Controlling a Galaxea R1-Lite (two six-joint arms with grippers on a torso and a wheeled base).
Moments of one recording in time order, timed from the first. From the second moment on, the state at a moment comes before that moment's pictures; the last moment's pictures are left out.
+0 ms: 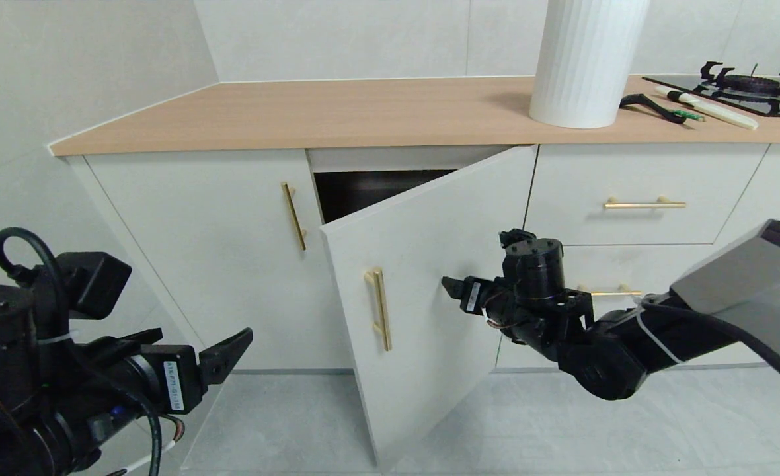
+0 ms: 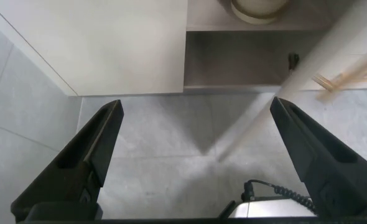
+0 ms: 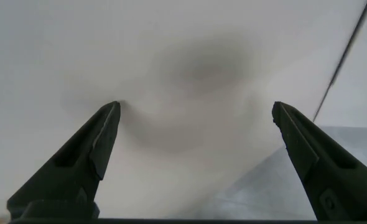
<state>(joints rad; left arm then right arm) -0.51 1.22 -0.49 -0.33 0.42 -0.23 0.63 2.15 -1.09 -0.76 -0.27 0.50</state>
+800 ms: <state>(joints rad) -0.50 1.23 -0.49 -0.33 0.44 -0.21 0.63 2.28 -1.22 -0.76 -0.36 0.55</state>
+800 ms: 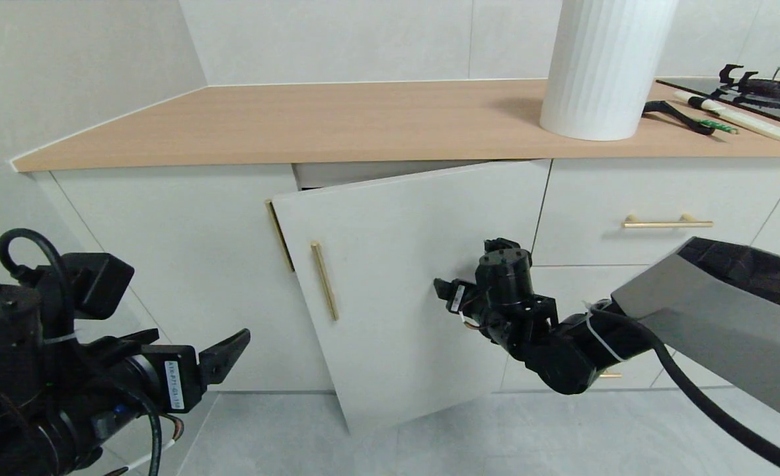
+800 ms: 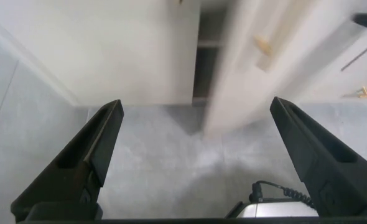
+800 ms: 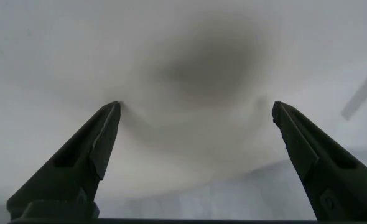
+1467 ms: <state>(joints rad) -0.49 1.22 -0.47 -0.33 0.44 -0.18 0.57 2.34 -1.35 -0.76 -0.46 0.58</state>
